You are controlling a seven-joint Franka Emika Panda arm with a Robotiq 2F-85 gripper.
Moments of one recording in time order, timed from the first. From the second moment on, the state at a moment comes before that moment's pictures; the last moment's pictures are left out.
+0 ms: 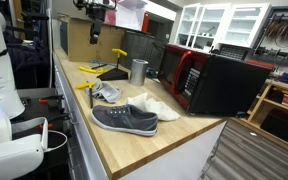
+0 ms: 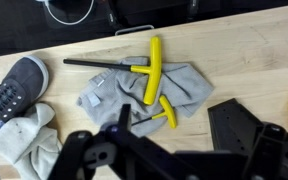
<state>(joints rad) 0.01 -0.49 0.13 -2.46 -0.06 1.84 0.31</state>
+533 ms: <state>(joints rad) -0.01 -0.46 0.13 -2.48 -0.08 1.86 0.36</state>
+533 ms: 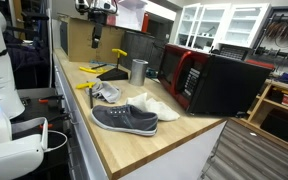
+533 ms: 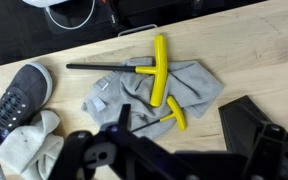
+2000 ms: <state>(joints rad) -0.01 -0.51 0.09 -2.79 -0.05 2.20 0.36</state>
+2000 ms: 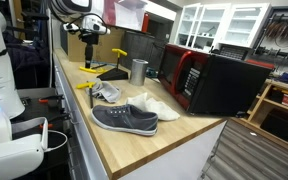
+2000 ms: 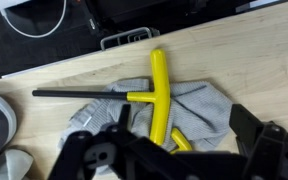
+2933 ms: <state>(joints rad) -0.05 -0.31 0.08 -2.79 -0.06 2.35 0.36</state>
